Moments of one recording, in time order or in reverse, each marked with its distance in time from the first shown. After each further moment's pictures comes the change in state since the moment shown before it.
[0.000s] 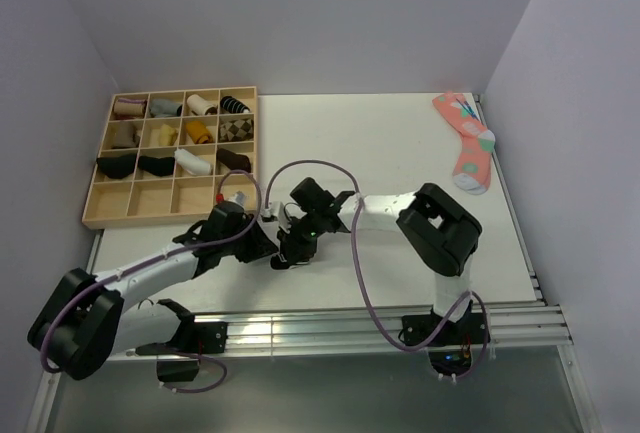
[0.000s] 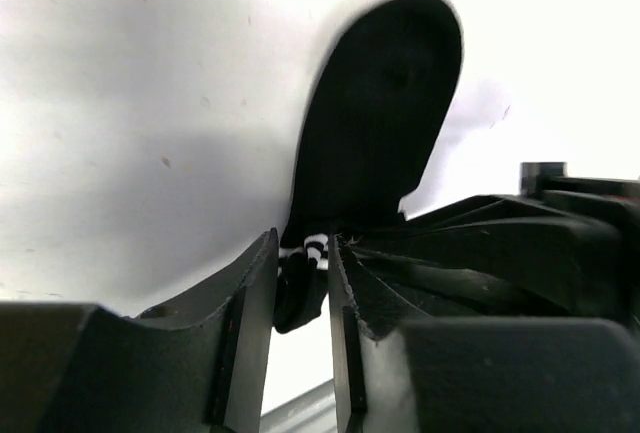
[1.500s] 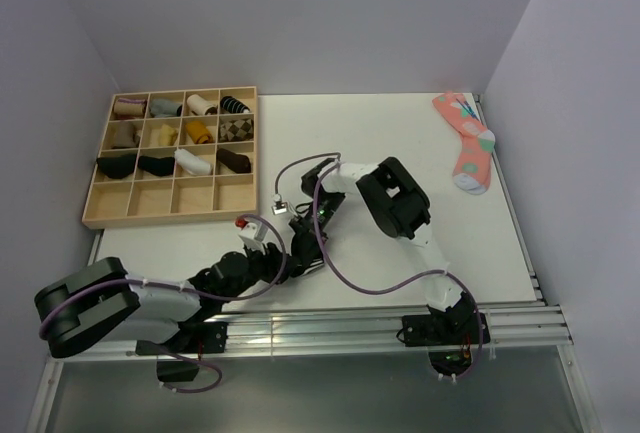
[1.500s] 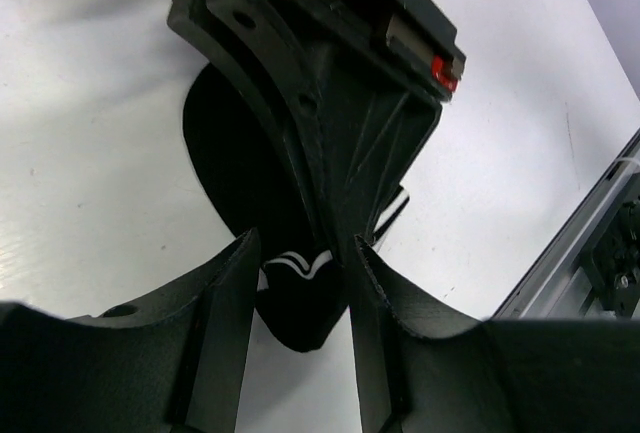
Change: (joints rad) left arm -0.428 0.027 -0.386 0.963 -0.381 0.296; right arm -0.187 0.500 0.555 -1.015 -0.520 -0.462
